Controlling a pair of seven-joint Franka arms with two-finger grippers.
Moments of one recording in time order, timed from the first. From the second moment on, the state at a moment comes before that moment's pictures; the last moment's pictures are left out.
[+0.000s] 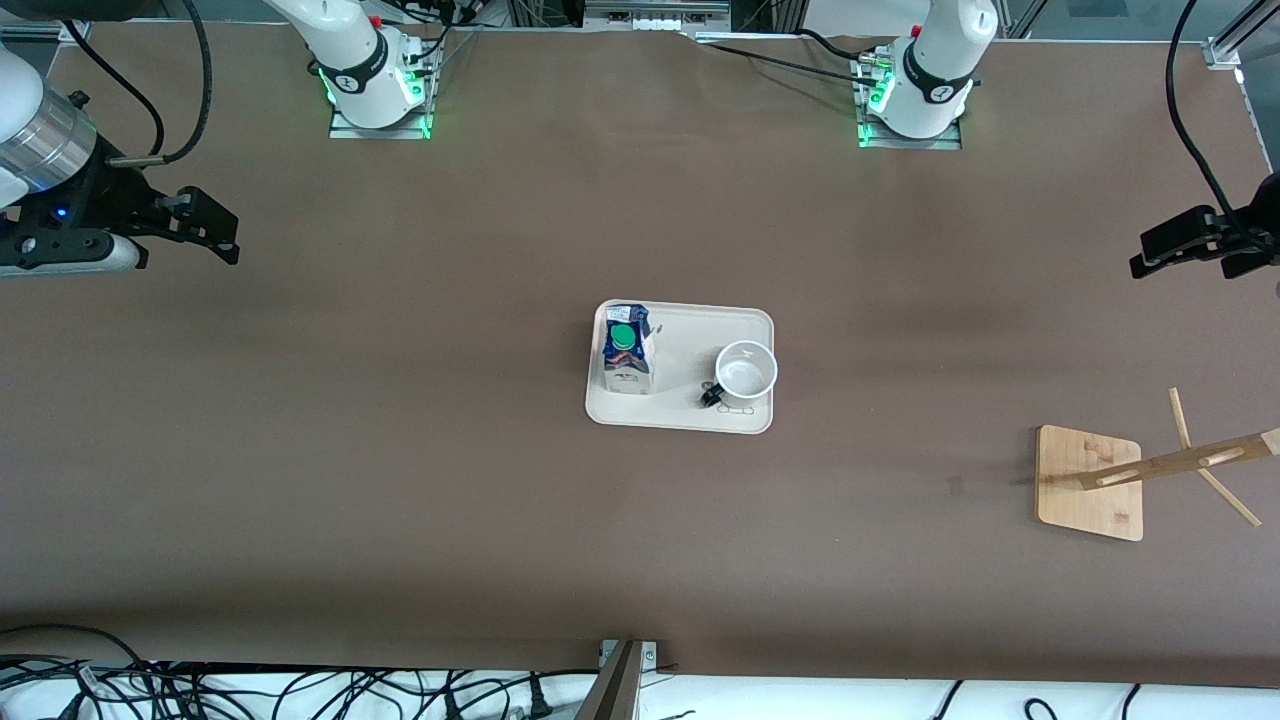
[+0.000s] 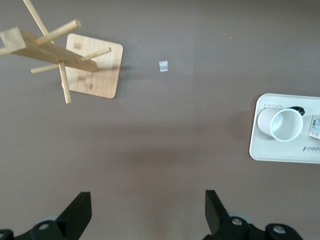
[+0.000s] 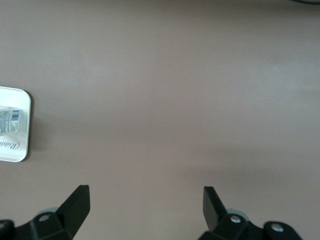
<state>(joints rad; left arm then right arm) -0.09 0.17 0.16 -1.32 -0.06 1.41 0.03 0.12 0.02 0.00 -1.59 -0.03 1.65 0.06</state>
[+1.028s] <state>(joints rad) -0.18 0.18 0.21 -1.32 -0.06 1.40 0.02 0.12 0.02 0.00 -1.59 -0.03 1.65 0.06</state>
